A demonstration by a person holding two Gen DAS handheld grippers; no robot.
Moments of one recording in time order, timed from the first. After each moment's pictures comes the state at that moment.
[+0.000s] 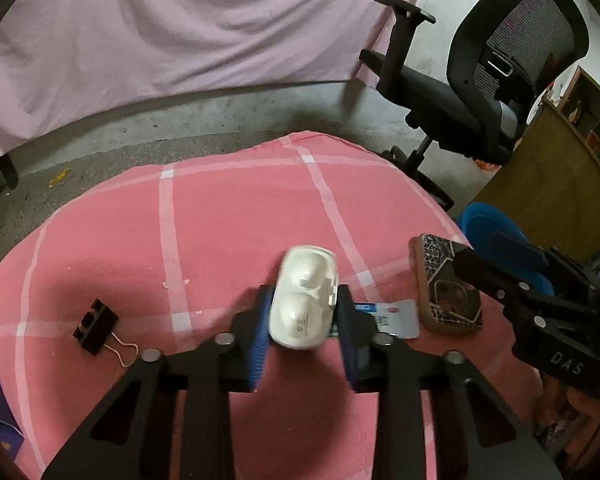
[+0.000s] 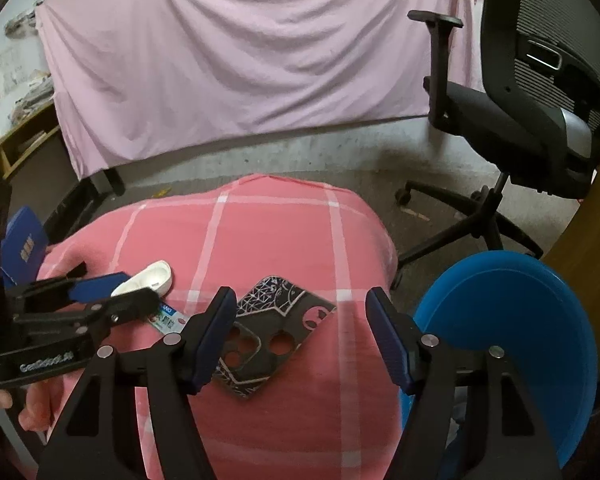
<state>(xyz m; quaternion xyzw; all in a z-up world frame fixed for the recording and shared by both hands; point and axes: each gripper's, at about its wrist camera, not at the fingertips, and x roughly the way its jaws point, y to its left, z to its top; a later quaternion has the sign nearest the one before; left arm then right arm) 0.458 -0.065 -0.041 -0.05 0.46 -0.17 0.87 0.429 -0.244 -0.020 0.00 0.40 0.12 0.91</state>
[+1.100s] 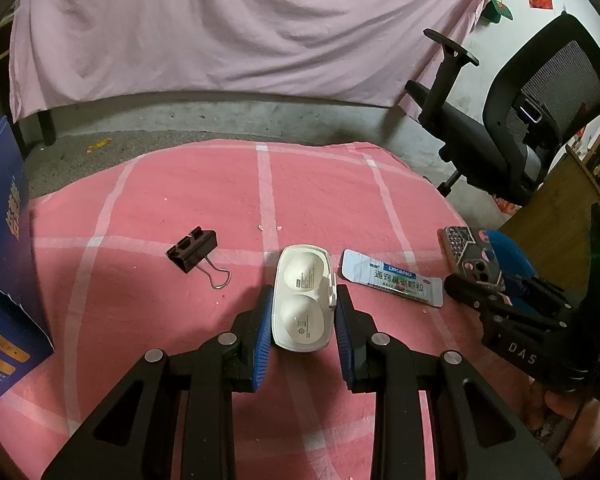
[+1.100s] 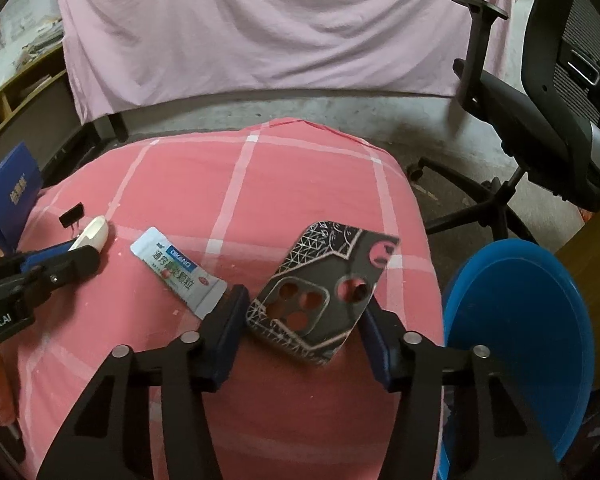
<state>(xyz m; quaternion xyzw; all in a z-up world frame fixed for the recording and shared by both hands) 0.416 -0.020 -0.037 -0.11 0.44 -0.10 0.89 0.427 -0.216 -0.041 -0.06 0.45 0.13 0.88</state>
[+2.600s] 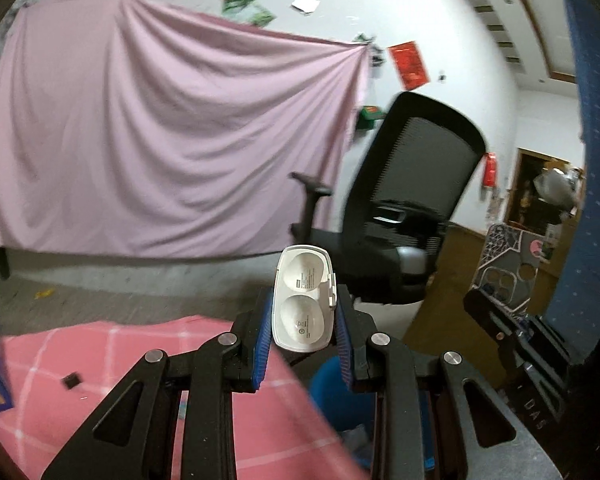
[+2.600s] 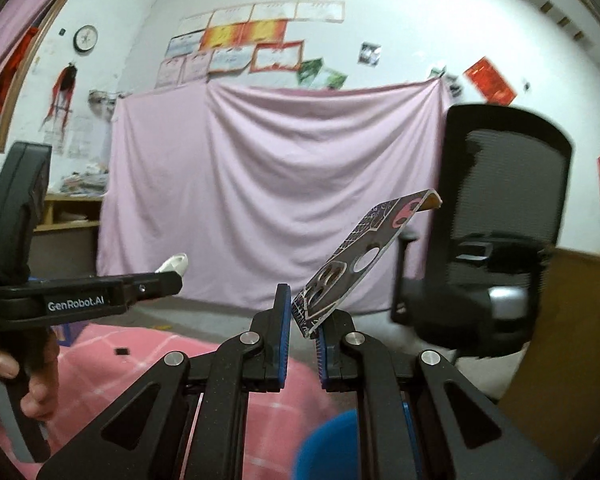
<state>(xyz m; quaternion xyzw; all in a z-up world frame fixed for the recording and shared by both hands) 0.327 -0.168 0.089 -0.08 0.14 -0.21 0.96 0.282 -0.330 0.079 -0.04 0.03 0.12 0.99</state>
